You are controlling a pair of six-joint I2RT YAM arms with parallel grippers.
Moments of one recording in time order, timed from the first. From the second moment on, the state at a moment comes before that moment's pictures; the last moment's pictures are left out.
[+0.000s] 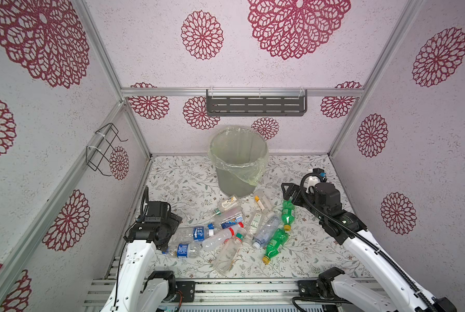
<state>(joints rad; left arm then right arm) -0.02 0.87 0.72 -0.98 -0.05 -1.17 0.44 0.93 0.86 -0.36 0.07 0.60</state>
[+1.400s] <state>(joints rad) -0.23 0.86 0.51 -1.04 -0.05 -1.50 0.42 0.93 0.77 -0.36 0.11 0.67</state>
